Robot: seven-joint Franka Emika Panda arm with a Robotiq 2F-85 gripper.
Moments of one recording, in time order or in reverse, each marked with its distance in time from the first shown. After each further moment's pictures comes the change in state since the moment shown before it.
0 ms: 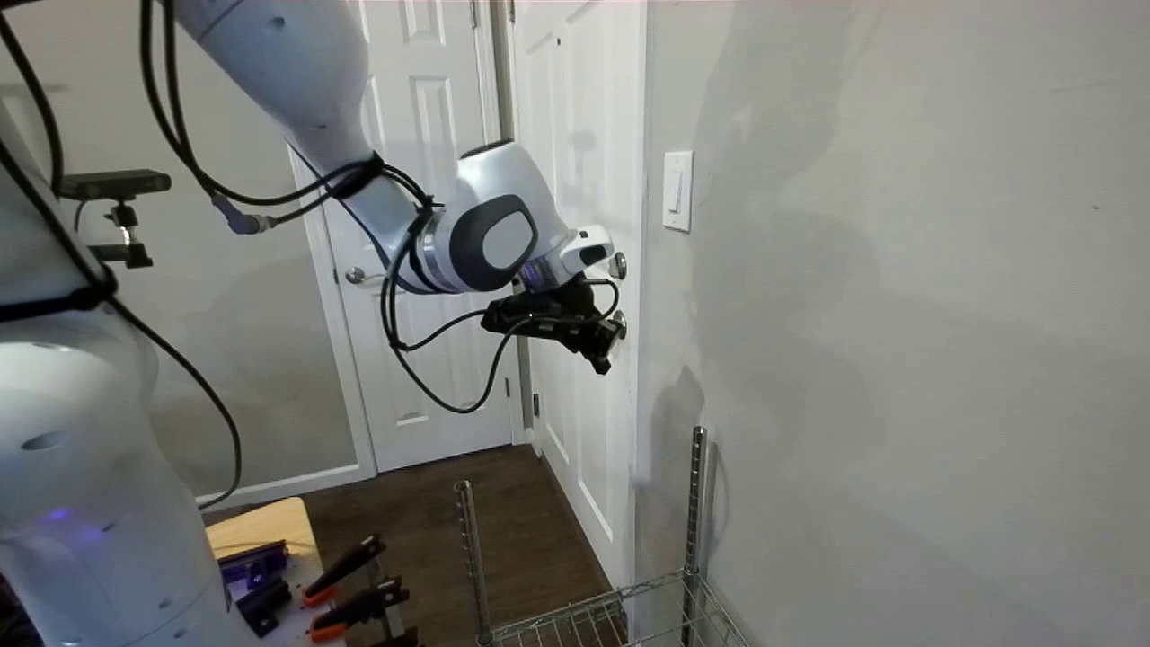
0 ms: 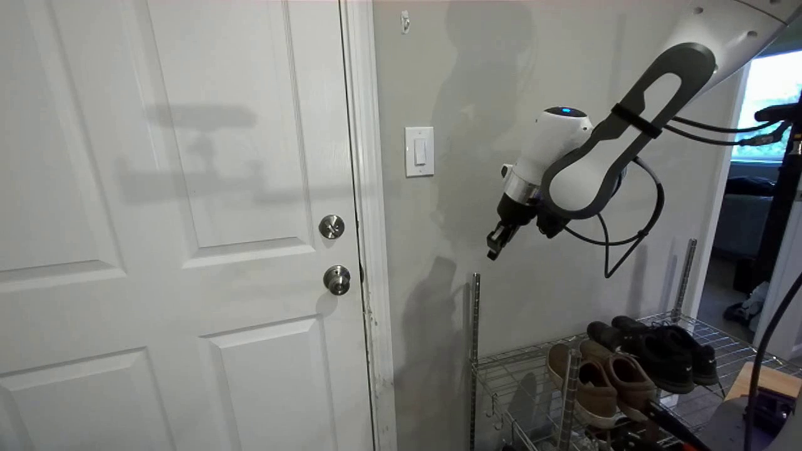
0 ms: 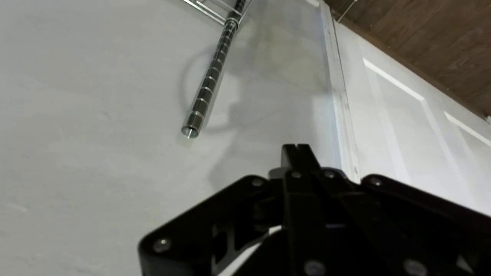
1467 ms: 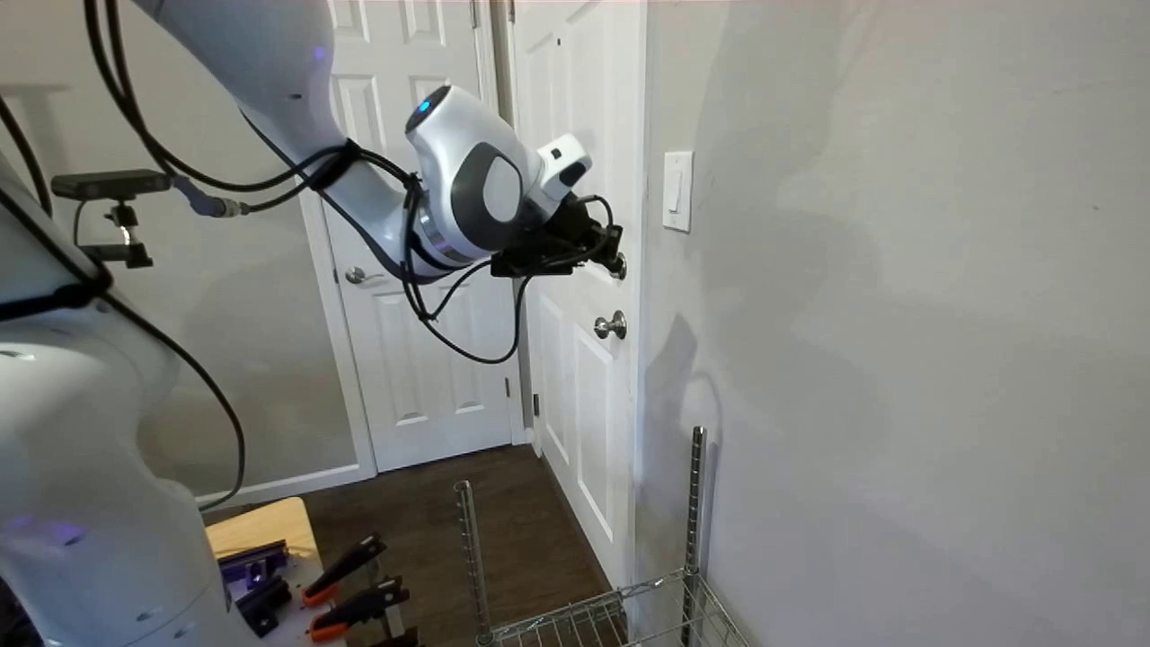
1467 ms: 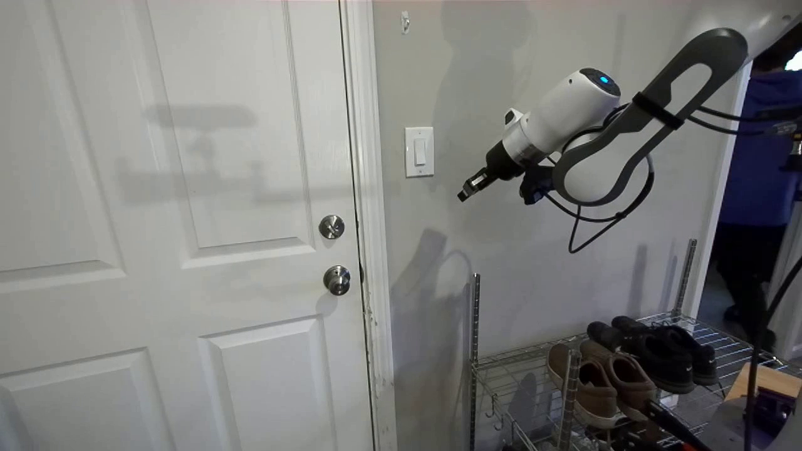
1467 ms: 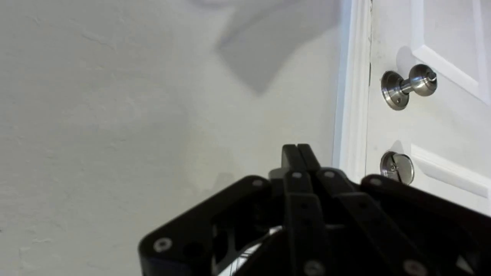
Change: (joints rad) arm -0.250 -0.099 0.229 0.021 -0.204 0.369 0.215
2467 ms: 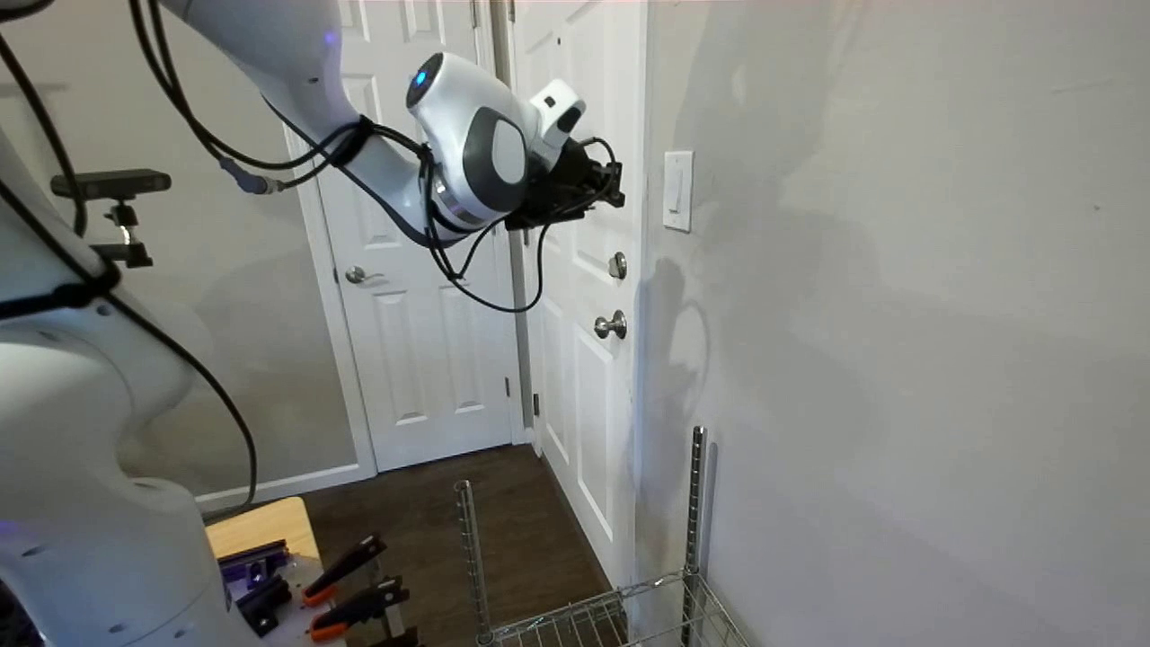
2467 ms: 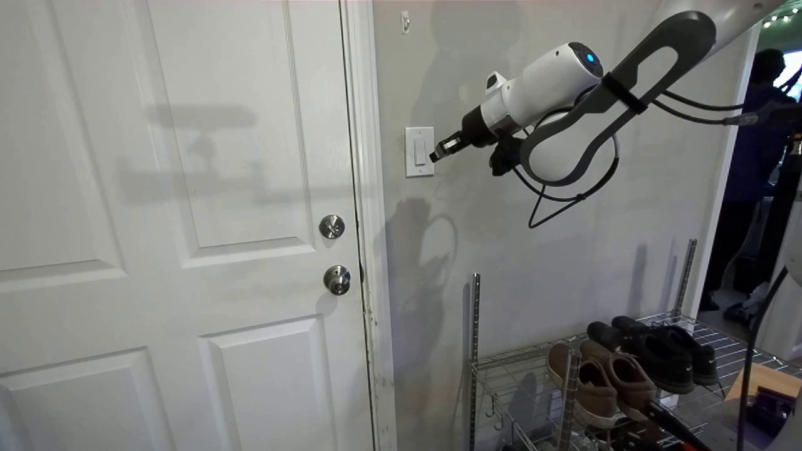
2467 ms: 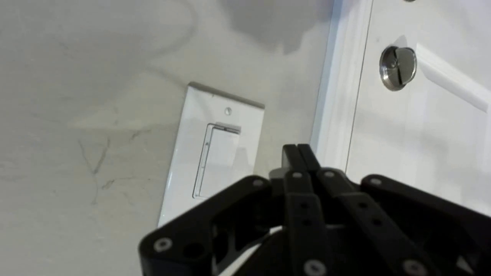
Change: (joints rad) arm -0.286 0.007 0.354 0.145 0.118 0.100 -0.045
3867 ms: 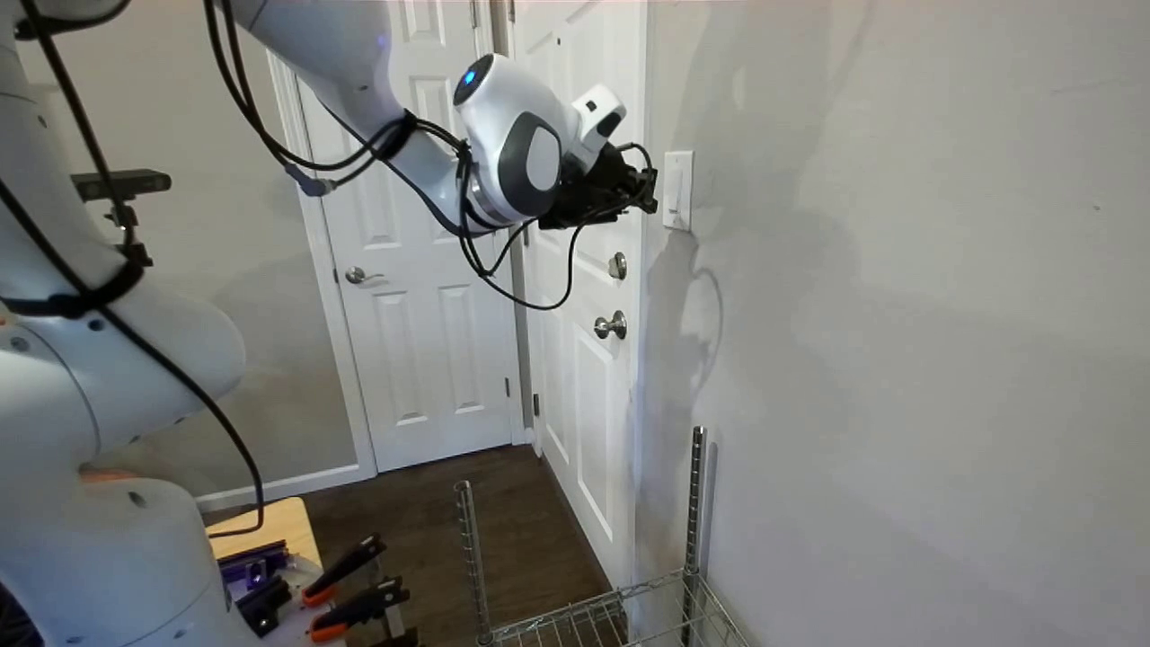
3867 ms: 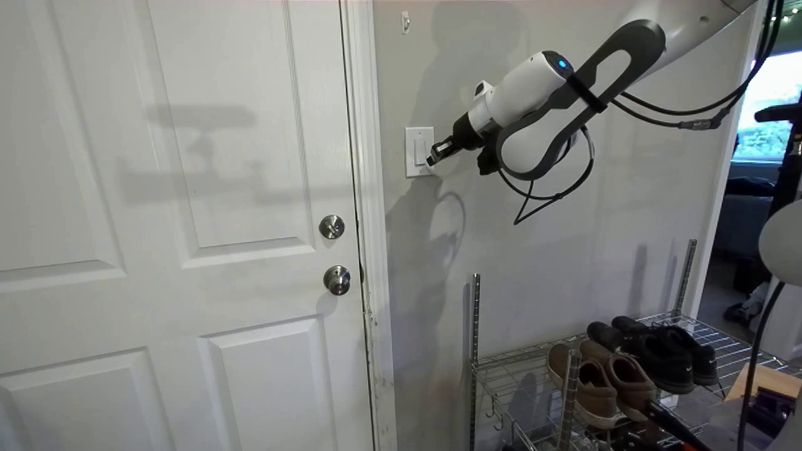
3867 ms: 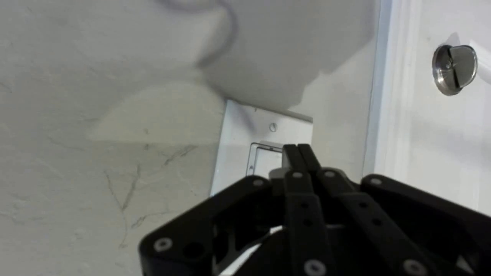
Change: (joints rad) arm -0.486 0.106 0.474 0.132 0.127 -0.074 -0.101
